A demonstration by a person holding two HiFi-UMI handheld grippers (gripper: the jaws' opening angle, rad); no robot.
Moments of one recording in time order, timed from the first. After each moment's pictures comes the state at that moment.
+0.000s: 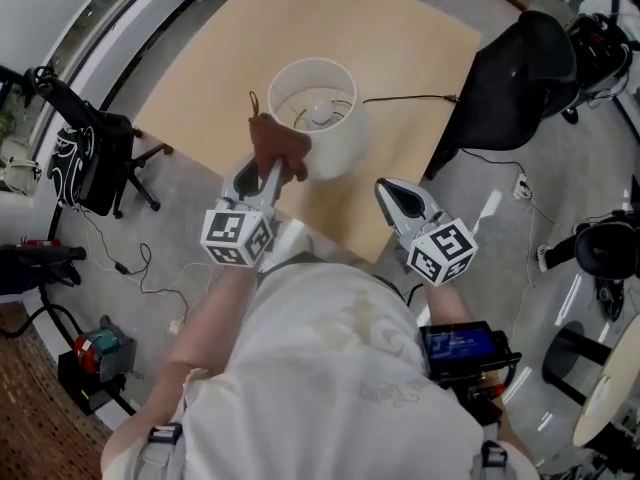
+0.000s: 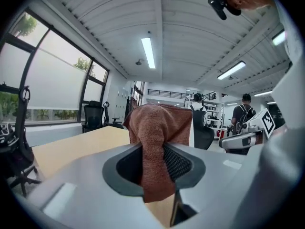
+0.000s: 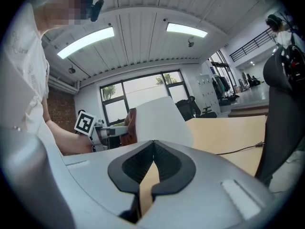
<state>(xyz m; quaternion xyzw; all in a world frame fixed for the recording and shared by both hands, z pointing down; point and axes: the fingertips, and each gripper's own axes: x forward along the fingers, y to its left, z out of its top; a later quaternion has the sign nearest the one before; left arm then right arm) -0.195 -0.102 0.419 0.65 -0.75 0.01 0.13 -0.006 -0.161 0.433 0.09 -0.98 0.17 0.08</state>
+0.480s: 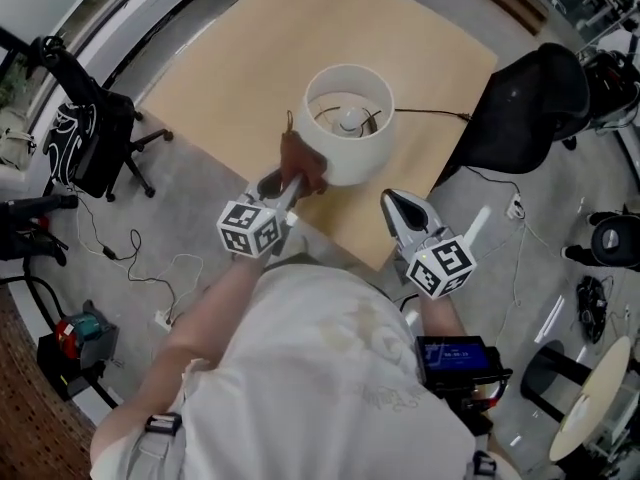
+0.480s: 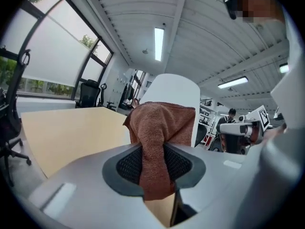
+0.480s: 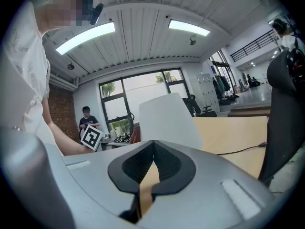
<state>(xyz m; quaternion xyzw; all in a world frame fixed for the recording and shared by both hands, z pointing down) -0.207 -0.093 0.502 0.68 -0.70 -0.03 0.23 -0.036 -0.146 0.436 0.09 -0.98 0.16 0.10</state>
